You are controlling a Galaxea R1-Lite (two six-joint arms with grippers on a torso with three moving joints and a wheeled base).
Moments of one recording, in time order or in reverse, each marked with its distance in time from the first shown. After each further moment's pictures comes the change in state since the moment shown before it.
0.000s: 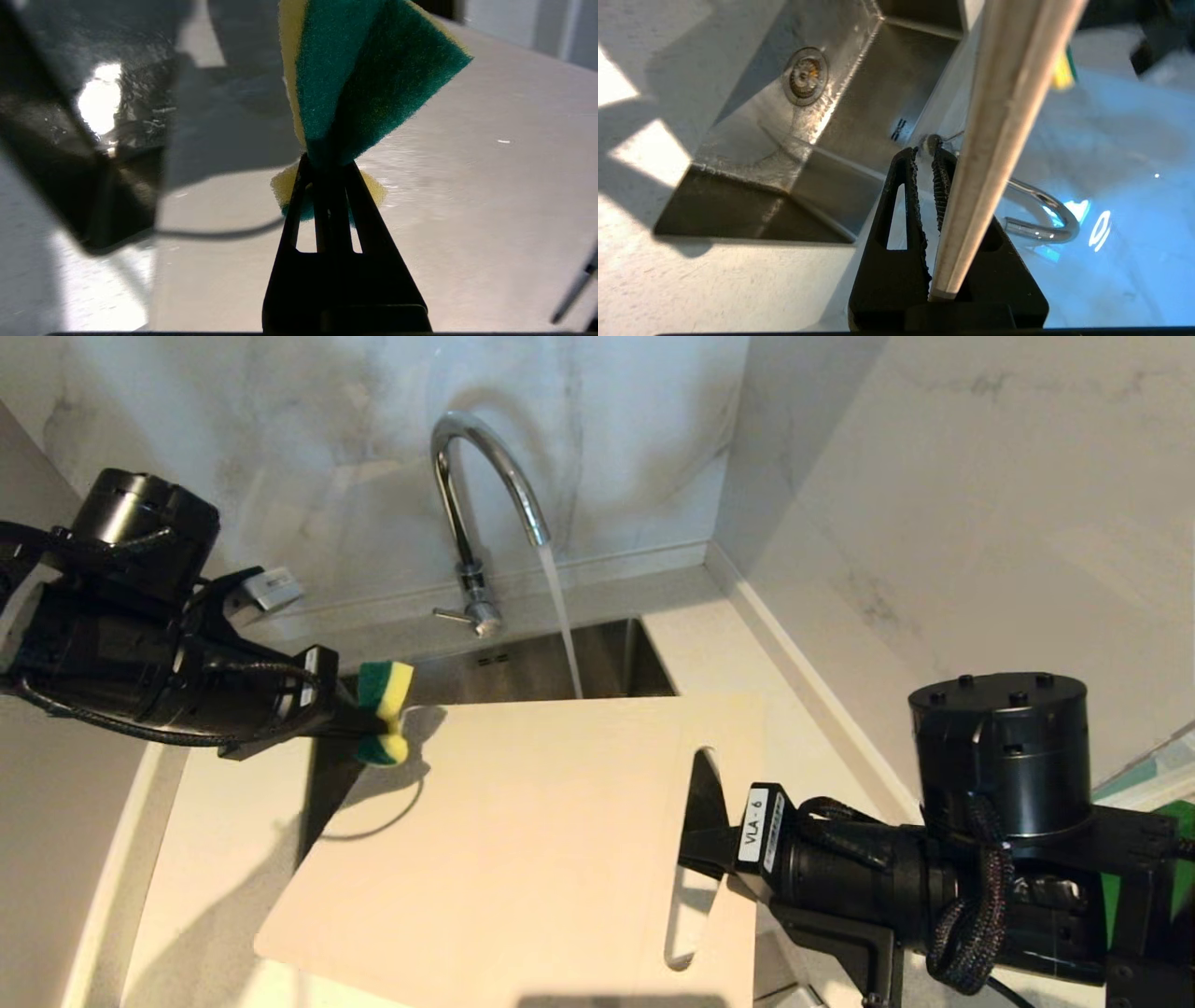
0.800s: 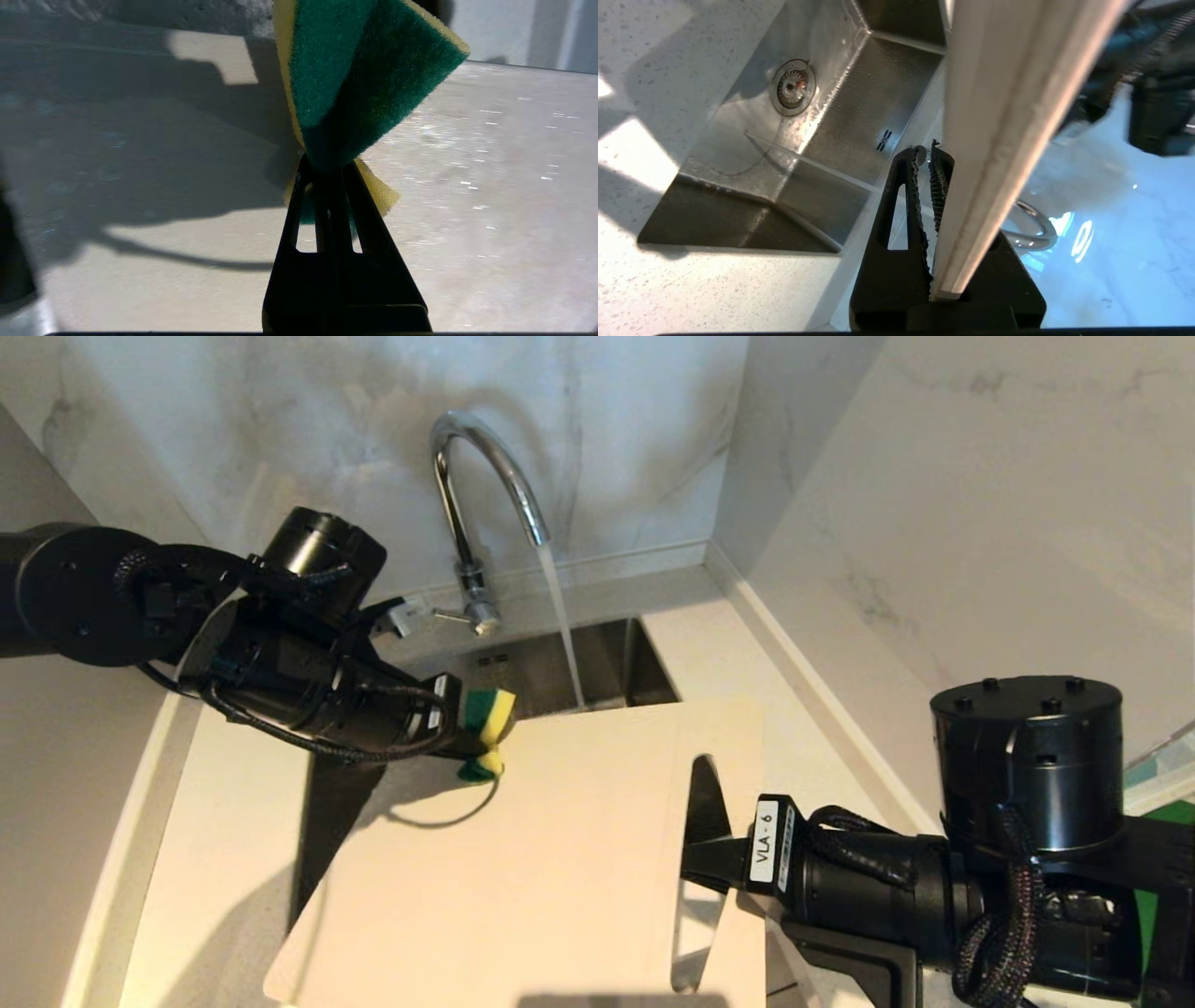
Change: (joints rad) left arm -0.145 0.193 -0.147 0.030 0.017 -0.006; right arm 0.019 -0.039 0.015 0.004 0.035 -0.023
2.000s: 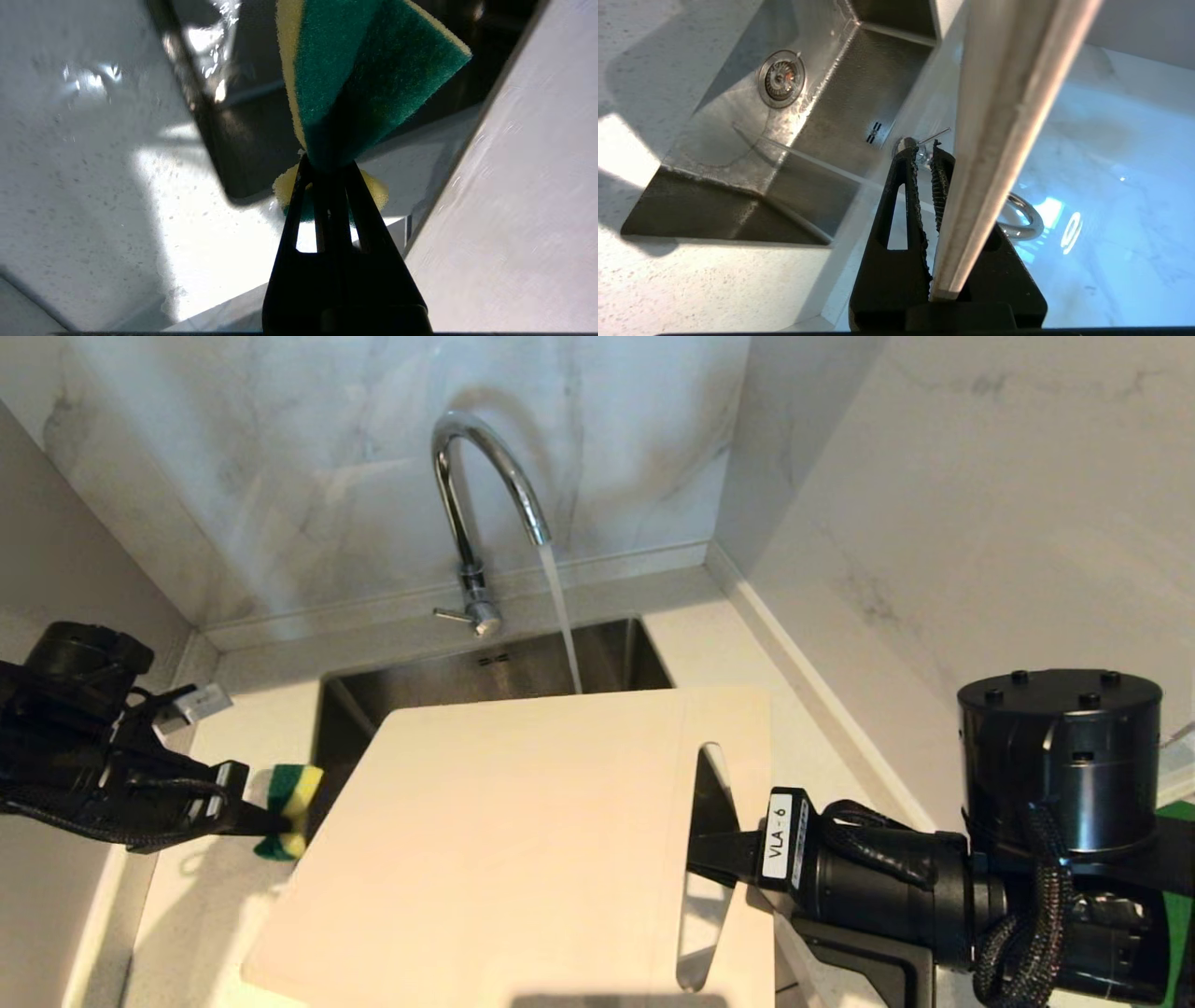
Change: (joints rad) left arm 0.504 -0.193 0.490 -0.133 -0.155 0.296; right arm -0.003 -0.023 0.004 -0.006 -0.003 0.001
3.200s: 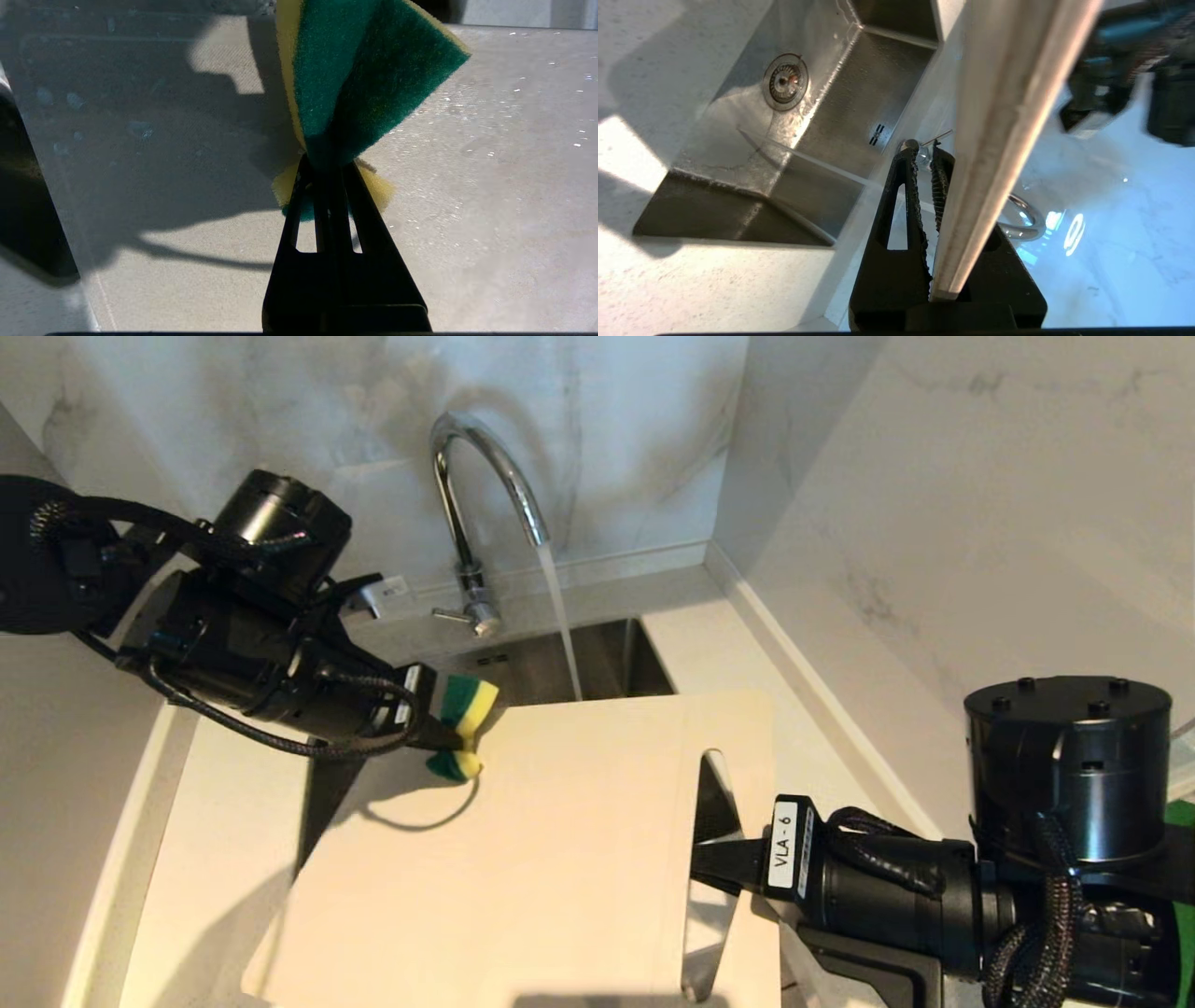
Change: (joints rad) left arm -0.519 0.144 -0.537 0.239 0.205 -0.212; right arm 0.000 -0.012 0.013 0.004 0.002 0.004
